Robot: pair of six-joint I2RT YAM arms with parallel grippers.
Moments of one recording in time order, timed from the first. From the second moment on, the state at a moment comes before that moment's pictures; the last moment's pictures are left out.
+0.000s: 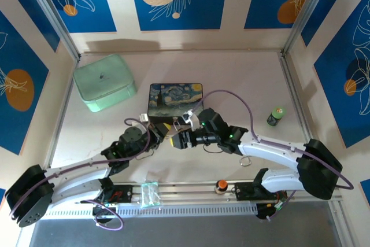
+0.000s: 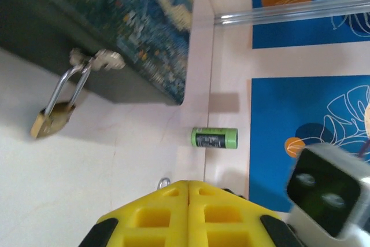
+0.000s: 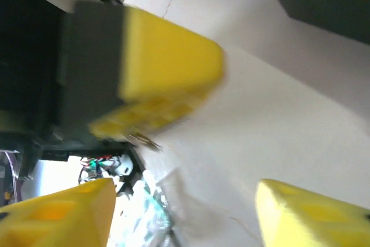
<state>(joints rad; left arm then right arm) -0.86 0.96 0.29 0.42 -0.07 -1.40 0.89 1.23 0.62 0.06 -0.40 0.68</state>
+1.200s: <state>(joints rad) -0.88 1.08 0.32 0.97 -0.11 -1.21 0.86 1.24 0.51 0.74 -0.42 0.98</state>
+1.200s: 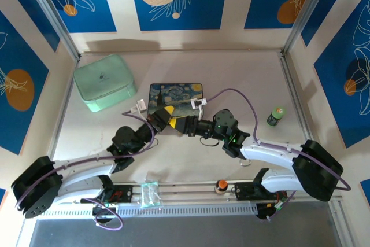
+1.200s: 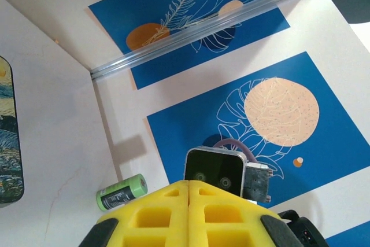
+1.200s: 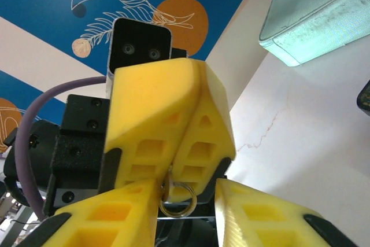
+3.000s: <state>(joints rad) -0.87 0.92 0.45 0.38 0.08 -0.98 0.70 1.13 0.48 0.53 -0.72 0.93</state>
